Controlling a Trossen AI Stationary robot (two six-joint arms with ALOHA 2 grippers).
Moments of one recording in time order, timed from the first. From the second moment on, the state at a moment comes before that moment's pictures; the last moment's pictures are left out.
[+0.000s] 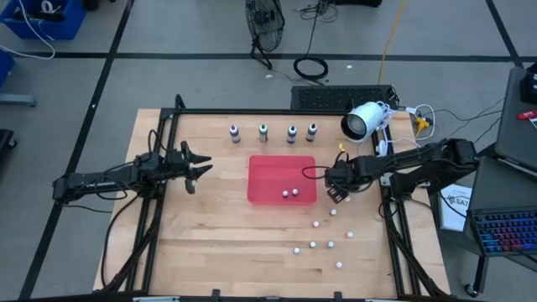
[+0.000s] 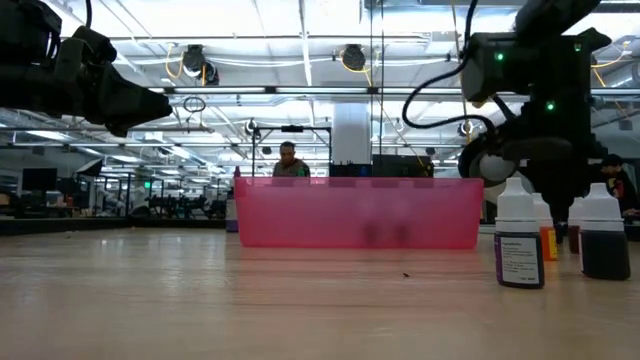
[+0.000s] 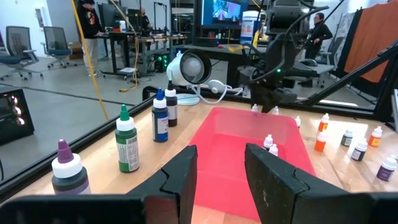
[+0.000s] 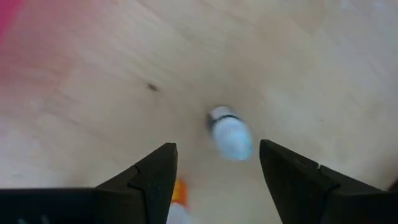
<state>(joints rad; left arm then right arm) 0.18 0.15 0.01 0.13 -0.05 -0.06 -0.01 1.33 0.68 -0.94 0.13 0.92</state>
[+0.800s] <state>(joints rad) 0.18 0.15 0.01 0.13 -0.05 -0.06 -0.05 1.33 0.66 -0.88 0.13 0.85</state>
